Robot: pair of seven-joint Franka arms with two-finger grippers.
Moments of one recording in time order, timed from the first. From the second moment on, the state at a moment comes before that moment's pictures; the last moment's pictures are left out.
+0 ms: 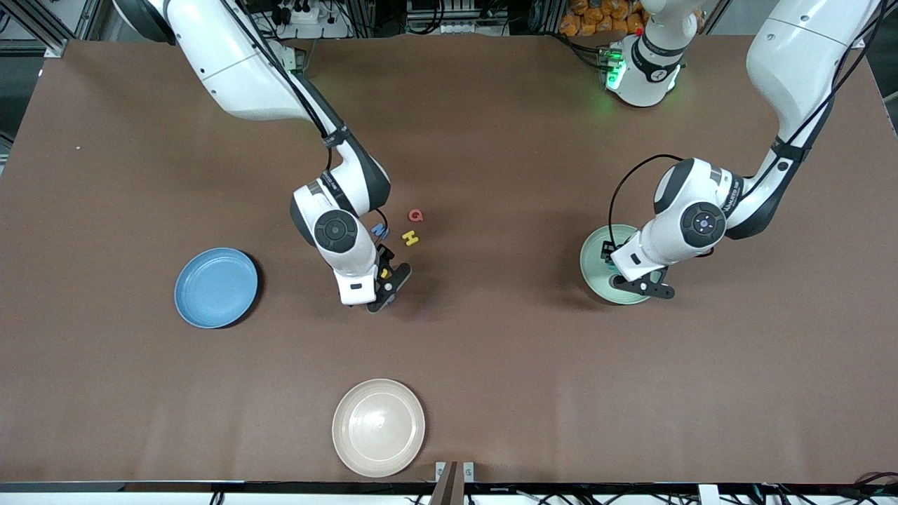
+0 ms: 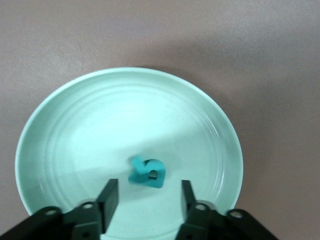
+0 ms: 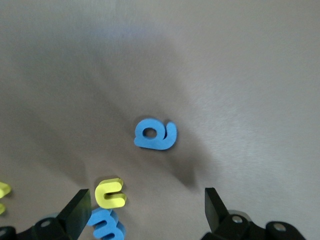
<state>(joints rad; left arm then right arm) 0.35 0.49 -0.61 -2.07 0.29 2.33 -0.22 0.49 0.69 0.05 -1.73 -0.05 2.40 -0.34</state>
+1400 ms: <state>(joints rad) 0.15 0.58 -0.68 -1.96 0.29 2.37 -0.60 0.52 0.68 0.05 -1.78 -0.05 2.45 -0.34</state>
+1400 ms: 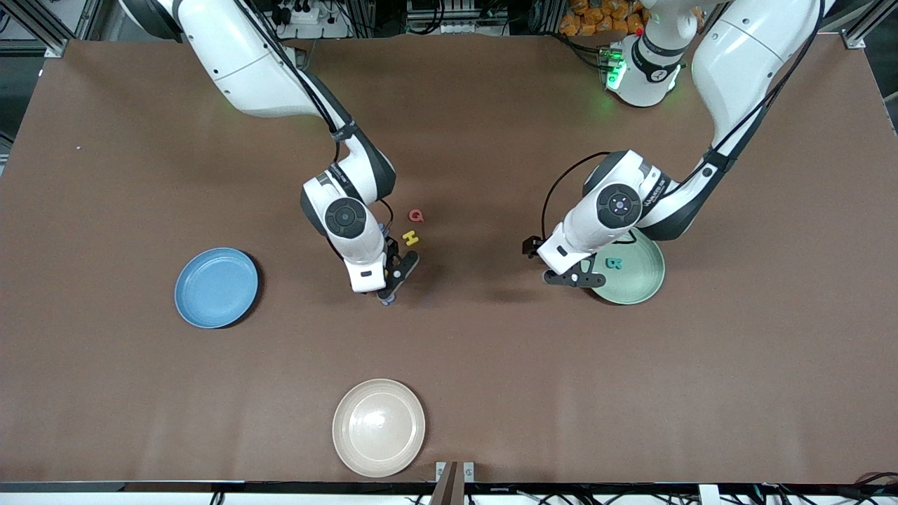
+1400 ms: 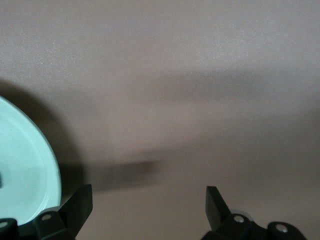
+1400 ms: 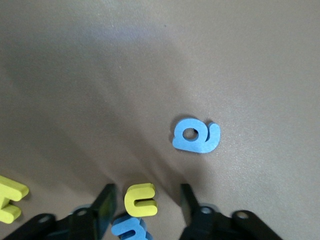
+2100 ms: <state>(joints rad) 0.15 0.58 -0.68 -1.96 0.29 2.38 -0.60 0.47 0.63 0.02 -1.77 -0.05 2.41 -0.33</state>
